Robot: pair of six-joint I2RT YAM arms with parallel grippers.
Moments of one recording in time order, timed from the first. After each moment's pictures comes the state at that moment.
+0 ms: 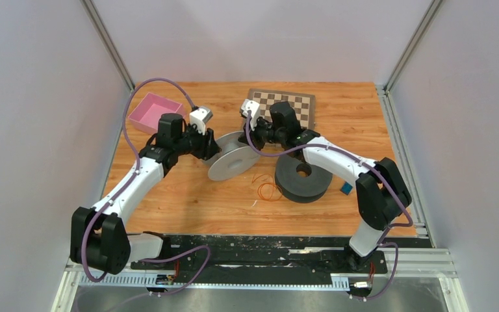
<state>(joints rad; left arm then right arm) -0.26 1.26 0.90 -0.22 0.49 0.05 0.66 1.70 1.24 0.05 -0.48 -0.23</state>
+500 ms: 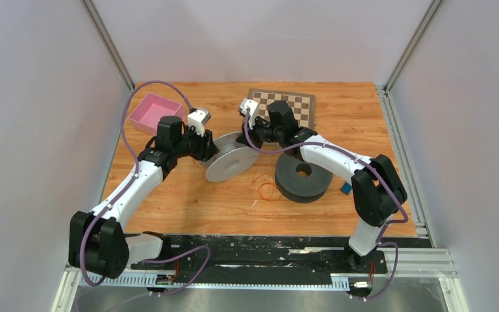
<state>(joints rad) -0.26 1.24 0.87 -0.21 0.45 0.04 0.65 1.75 1.28 0.06 -0.52 -0.18</state>
